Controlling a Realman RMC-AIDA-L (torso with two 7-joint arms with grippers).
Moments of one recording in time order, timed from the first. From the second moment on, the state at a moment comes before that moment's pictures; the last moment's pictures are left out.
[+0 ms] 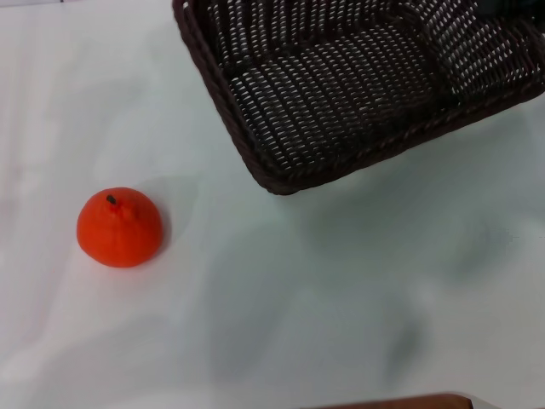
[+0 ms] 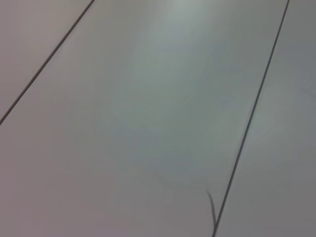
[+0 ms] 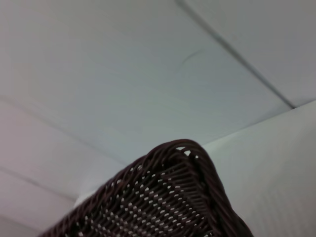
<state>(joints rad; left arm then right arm) -0.21 -2.16 -2.80 -0.23 1.00 -1.71 2.30 0.65 1.88 -0.31 -0.69 0.85 1.61 2.33</state>
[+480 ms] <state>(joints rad) -0.22 -2.15 -2.79 -0.25 1.01 -1.69 2.30 0.60 1.99 -0.27 -0.64 0.88 1.45 2.33</state>
